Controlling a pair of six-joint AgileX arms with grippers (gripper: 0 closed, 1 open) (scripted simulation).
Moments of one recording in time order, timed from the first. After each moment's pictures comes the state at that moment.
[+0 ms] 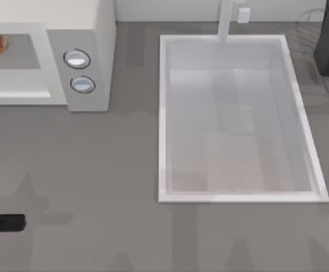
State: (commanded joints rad) left arm -0.50 -0.13 0.03 -0.17 -0.51 -0.01; right arm 0.00 0.00 0.00 0.00 0.00 0.00
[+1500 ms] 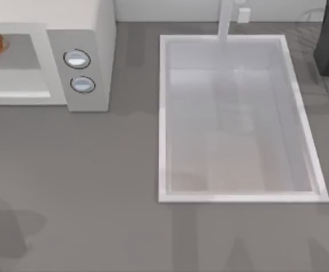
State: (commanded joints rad) left arm 0.81 1.45 1.18 -0.66 0.49 0.77; right arm 0.00 0.00 0.00 0.00 0.00 0.00
